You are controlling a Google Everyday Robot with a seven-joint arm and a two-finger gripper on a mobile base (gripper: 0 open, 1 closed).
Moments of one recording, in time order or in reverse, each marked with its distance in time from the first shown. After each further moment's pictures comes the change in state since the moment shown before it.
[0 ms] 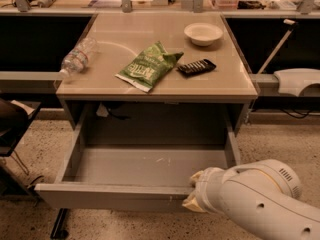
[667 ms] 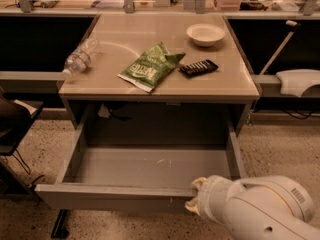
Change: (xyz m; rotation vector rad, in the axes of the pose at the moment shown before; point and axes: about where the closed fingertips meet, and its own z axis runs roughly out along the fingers) arm 0.001 0.015 -0.015 0.041 -0.018 -0.027
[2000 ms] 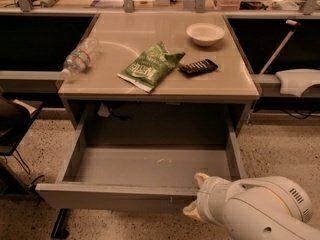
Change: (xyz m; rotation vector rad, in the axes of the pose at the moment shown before) arm 0.000 0.000 0.000 0.000 0.000 0.000
